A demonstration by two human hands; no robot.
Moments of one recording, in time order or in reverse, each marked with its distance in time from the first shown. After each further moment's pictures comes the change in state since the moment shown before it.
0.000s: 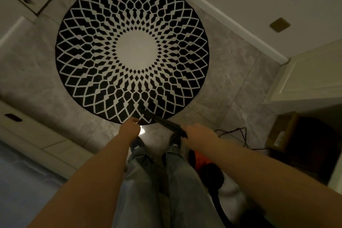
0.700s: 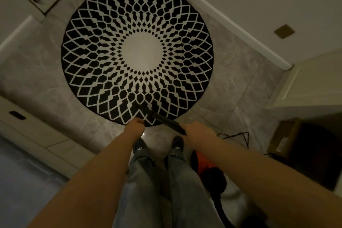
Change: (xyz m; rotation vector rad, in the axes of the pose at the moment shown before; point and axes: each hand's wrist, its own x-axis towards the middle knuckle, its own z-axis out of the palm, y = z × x) left_hand 0.006 -0.006 -0.015 -0.133 -0.064 -0.038; right_hand 0.012 -0.030 -0.004 -0.092 0.073 -0.013
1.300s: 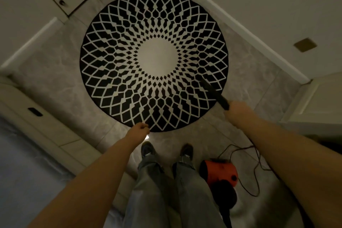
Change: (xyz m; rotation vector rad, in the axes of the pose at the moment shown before) left_hand 0.007 -0.029 -0.046 -0.136 -0.070 0.003; right_hand 0.062 0.072 -0.068 0.174 0.294 0.345
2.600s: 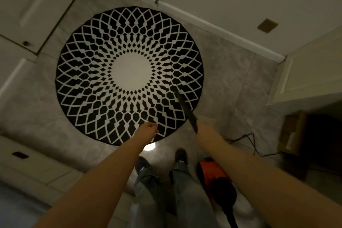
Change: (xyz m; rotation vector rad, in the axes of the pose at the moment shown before) left_hand -0.015 0.133 0.110 0.052 -0.010 0.028; right_hand -0.033 0.049 0.049 0.244 -0.123 0.009
